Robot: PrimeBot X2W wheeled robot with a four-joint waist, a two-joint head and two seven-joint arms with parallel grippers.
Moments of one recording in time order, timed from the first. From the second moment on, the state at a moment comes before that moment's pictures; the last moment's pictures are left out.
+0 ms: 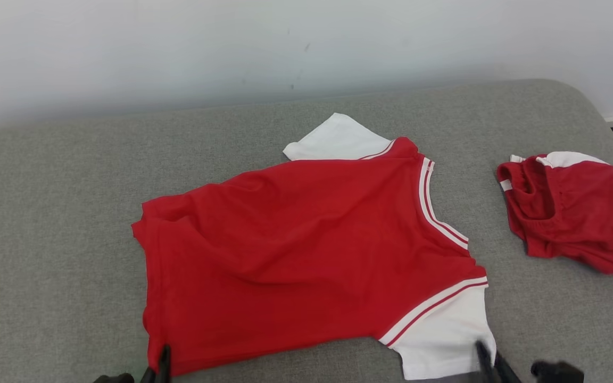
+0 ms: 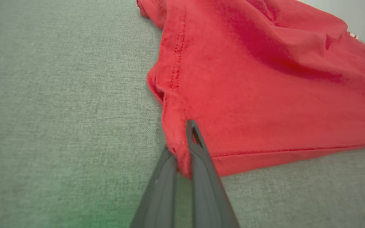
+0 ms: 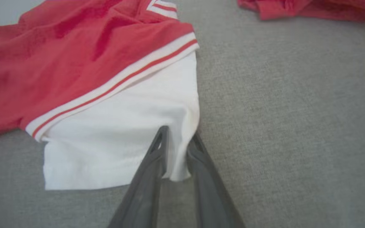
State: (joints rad) left arm -0.16 0.05 -0.07 0.48 -0.18 0.00 -0.26; right arm -0.03 -0.19 0.27 0.49 0.33 0.13 -0.26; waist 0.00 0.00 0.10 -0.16
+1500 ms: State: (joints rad) left arm -1.59 0.29 -0.34 0.73 0.17 -0.06 -0.26; right arm -1.55 -0.41 0.31 0.71 0.29 0.13 -0.26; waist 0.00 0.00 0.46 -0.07
